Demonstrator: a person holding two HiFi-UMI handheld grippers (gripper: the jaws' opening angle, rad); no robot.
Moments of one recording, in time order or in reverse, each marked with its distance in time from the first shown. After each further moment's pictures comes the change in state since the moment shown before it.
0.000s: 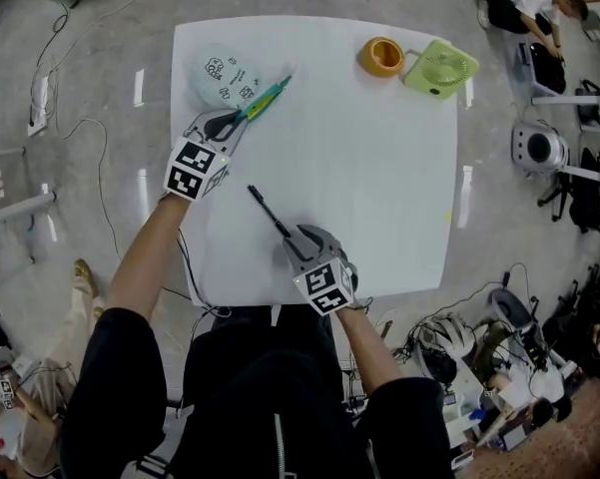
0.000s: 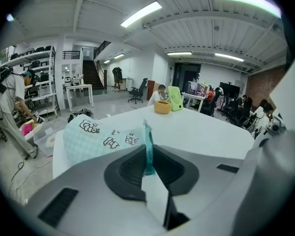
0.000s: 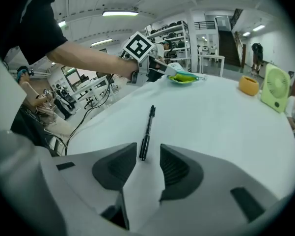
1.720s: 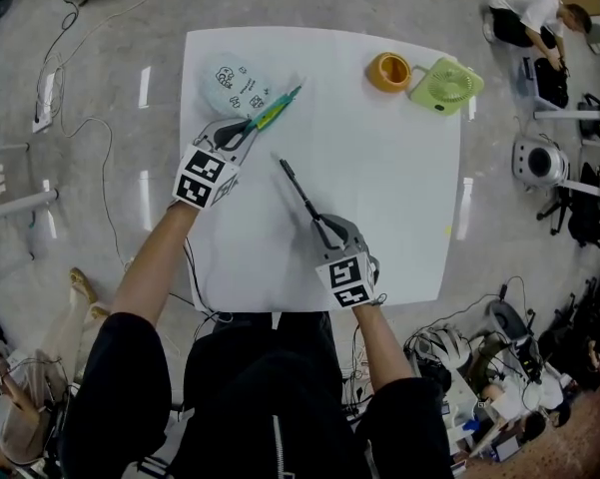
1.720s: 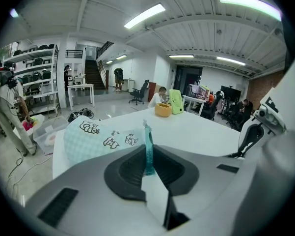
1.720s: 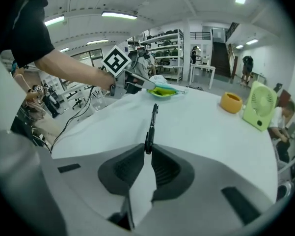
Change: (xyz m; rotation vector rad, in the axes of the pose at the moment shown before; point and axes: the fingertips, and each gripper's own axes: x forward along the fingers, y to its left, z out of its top) left arm 0.001 0.005 0.007 -0.034 -0.020 -0.001; right arm -0.019 -0.070 0.042 -0.025 -0.059 -0.132
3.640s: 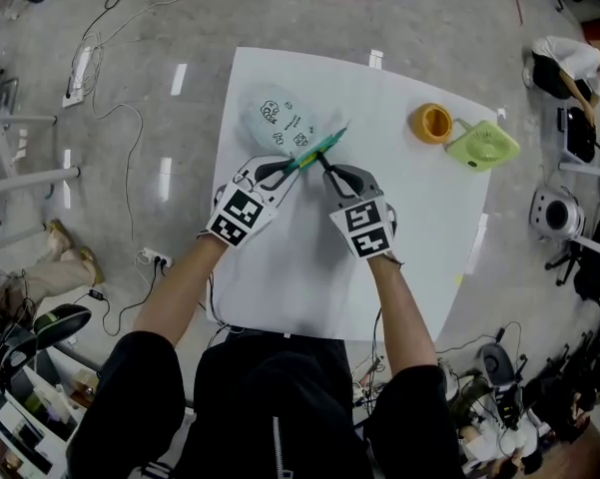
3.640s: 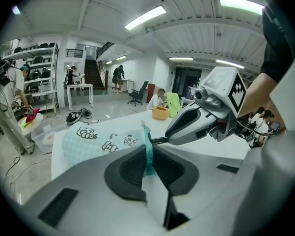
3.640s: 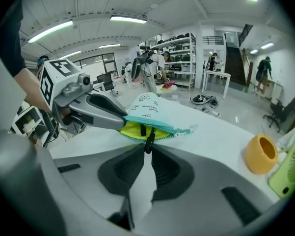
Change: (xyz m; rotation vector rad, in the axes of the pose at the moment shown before) left arm -0.008 -0.016 0.012 -0.010 -0.023 -0.017; right arm 0.097 -0.071 0.145 -0.107 -0.057 0.123
